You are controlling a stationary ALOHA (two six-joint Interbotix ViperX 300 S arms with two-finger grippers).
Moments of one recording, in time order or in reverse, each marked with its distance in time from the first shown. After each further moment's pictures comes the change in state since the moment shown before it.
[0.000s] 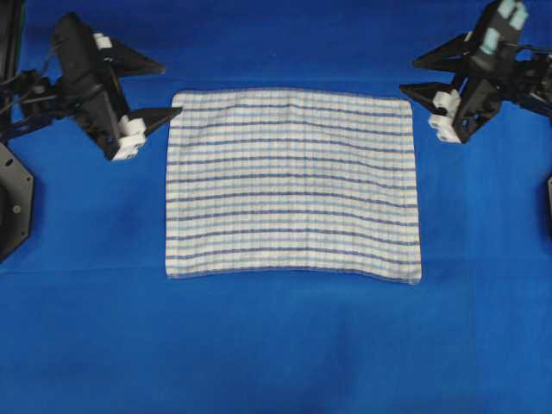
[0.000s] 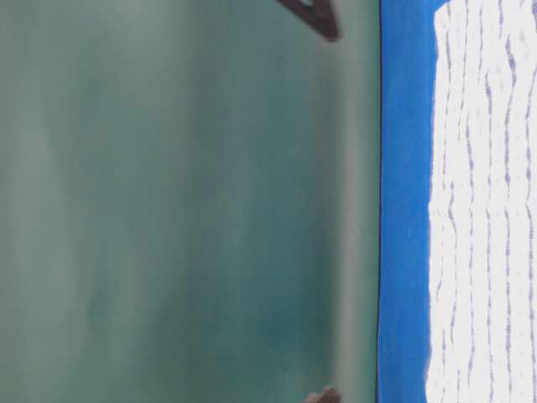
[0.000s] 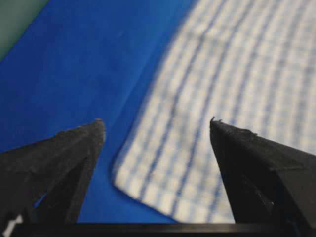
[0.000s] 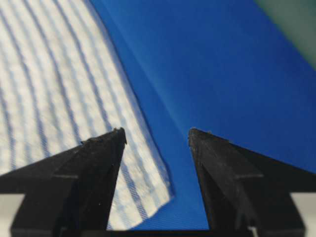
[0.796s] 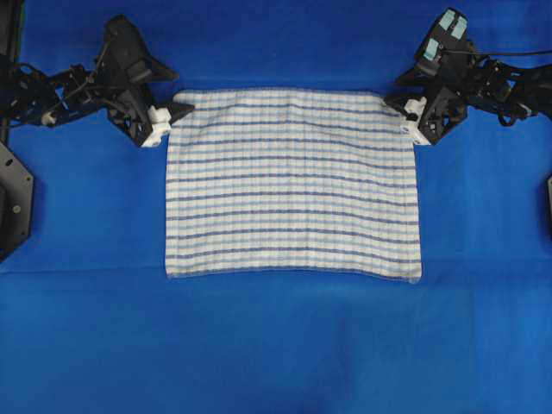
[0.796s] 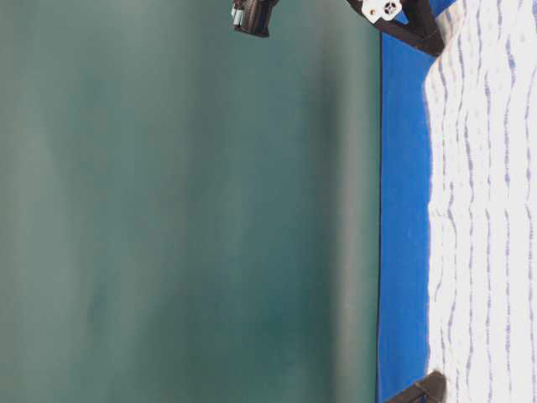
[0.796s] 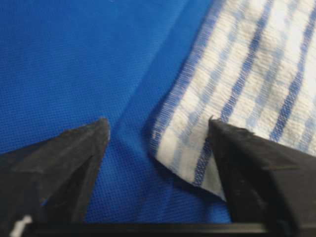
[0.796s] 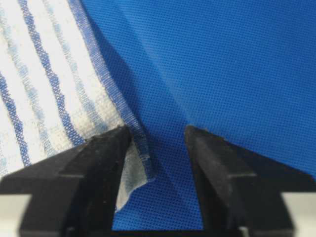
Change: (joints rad) left arm 0.150 0.431 -0.067 0.002 -0.092 -0.005; right arm -0.044 0.342 -0.069 -0.002 -0.077 -0.014
